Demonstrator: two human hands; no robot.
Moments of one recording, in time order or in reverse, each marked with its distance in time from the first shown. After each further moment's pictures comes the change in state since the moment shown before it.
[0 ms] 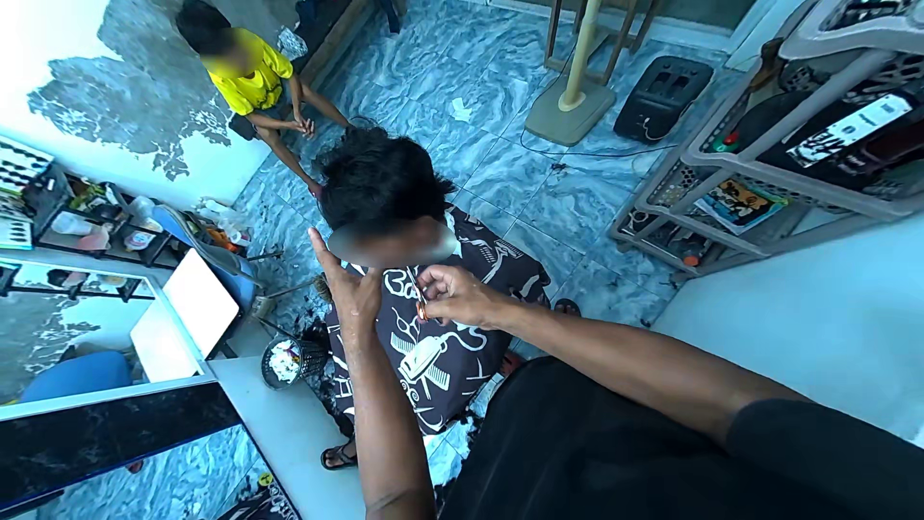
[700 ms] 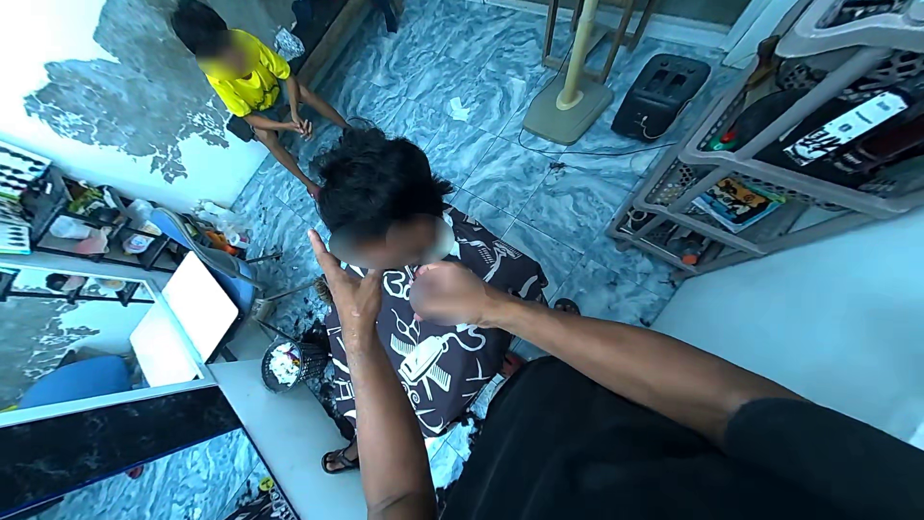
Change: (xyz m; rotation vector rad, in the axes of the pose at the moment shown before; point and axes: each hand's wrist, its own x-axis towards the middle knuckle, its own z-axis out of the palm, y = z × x) left_hand 0.001 -0.001 0.004 -0.024 0.014 -0.016; right_hand 0.000 -0.002 -0.002 0.016 0.002 -0.016
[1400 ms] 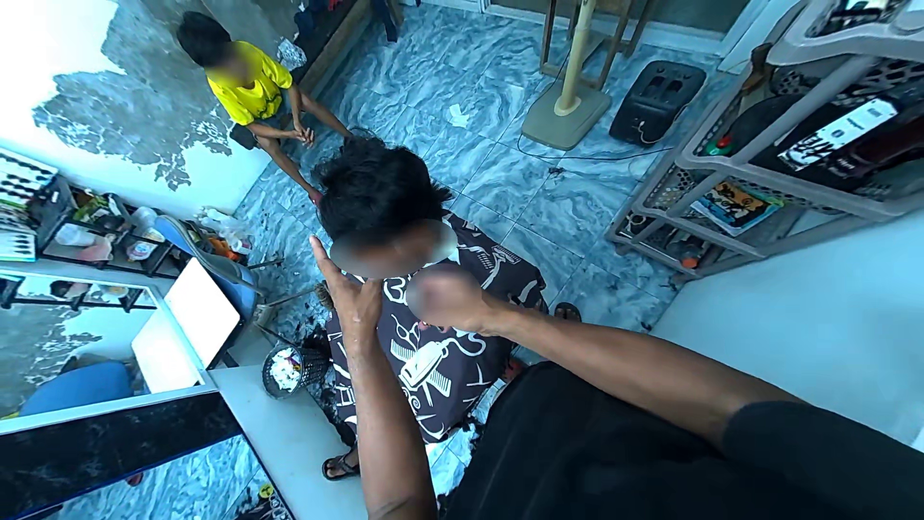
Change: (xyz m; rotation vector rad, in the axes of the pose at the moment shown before) left_hand 0.004 0.003 0.003 -0.007 0.008 0.014; right_hand 0.000 0.003 -0.003 -0.040 0.004 0.023
